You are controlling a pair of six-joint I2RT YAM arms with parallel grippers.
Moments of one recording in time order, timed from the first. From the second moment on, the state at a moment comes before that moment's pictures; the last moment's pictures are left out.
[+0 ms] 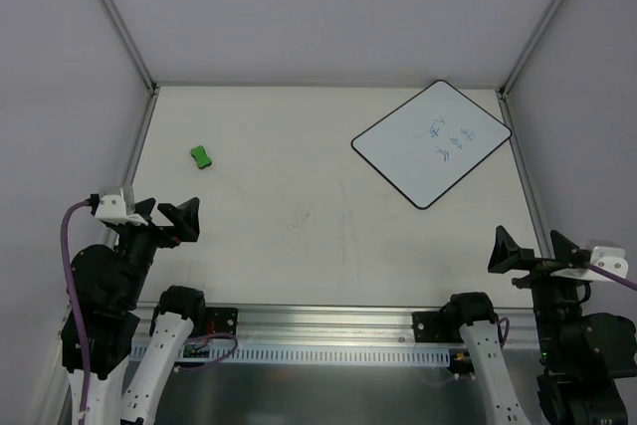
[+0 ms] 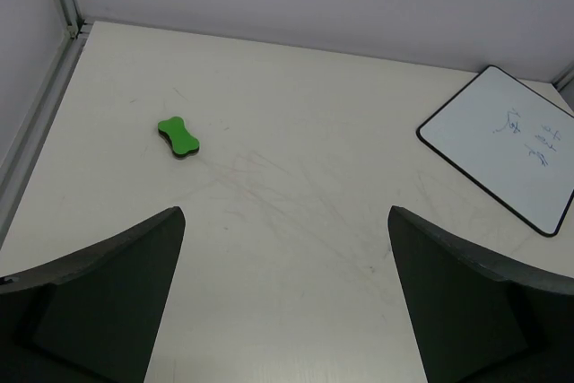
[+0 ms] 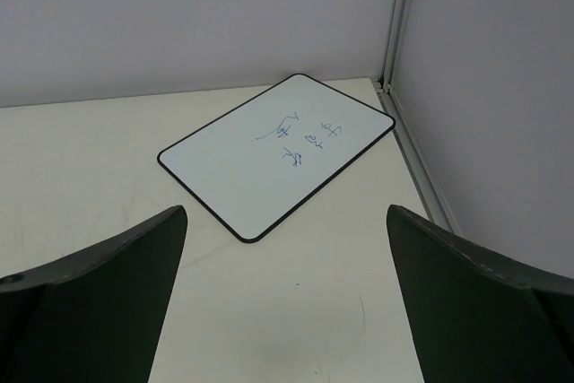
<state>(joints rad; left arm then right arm) -0.18 0.21 0.92 -0.76 -0.08 -0.22 0.11 0.12 1.14 -0.96 0.17 0.03</state>
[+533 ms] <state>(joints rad) -0.18 0.44 0.82 -0.75 -0.02 -0.24 0.11 0.55 0.95 -0.87 0.07 0.28</state>
